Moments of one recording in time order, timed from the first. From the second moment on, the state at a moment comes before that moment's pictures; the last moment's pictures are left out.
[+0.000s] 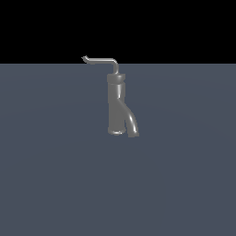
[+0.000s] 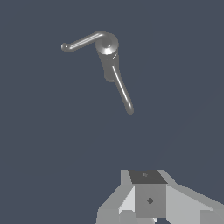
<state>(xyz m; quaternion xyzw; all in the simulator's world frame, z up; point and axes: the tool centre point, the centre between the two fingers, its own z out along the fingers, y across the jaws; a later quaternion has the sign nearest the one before) -0.202 -0.003 0.497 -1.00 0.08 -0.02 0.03</state>
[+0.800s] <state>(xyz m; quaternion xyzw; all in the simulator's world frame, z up) -0.101 0.020 0.463 -0.96 0.26 0.01 0.06</state>
